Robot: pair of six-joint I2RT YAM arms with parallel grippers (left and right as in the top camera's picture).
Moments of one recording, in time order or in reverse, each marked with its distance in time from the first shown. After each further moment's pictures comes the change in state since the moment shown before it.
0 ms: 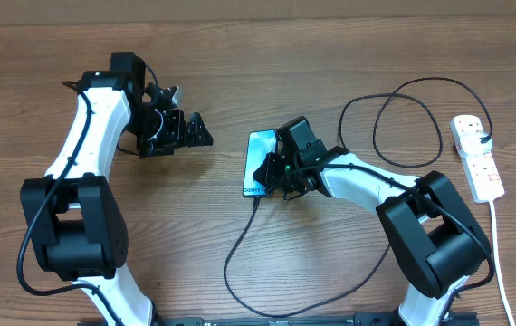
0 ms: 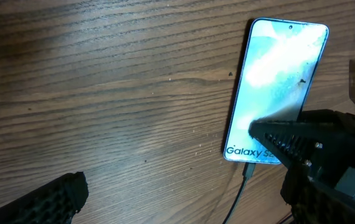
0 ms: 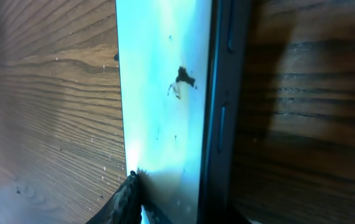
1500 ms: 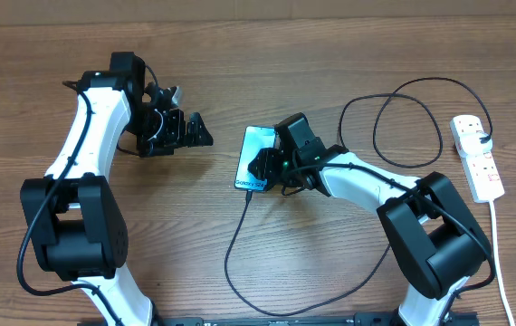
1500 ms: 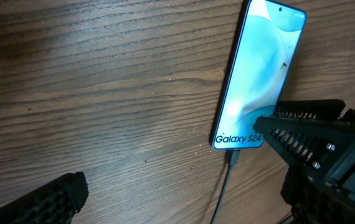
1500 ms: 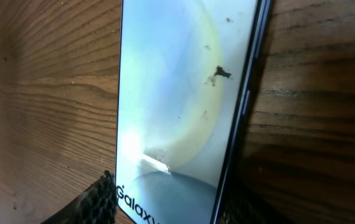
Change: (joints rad) left arm 0.000 0.000 0.000 0.000 0.000 0.000; right arm 0.005 -0.002 0.015 0.027 0.058 -0.011
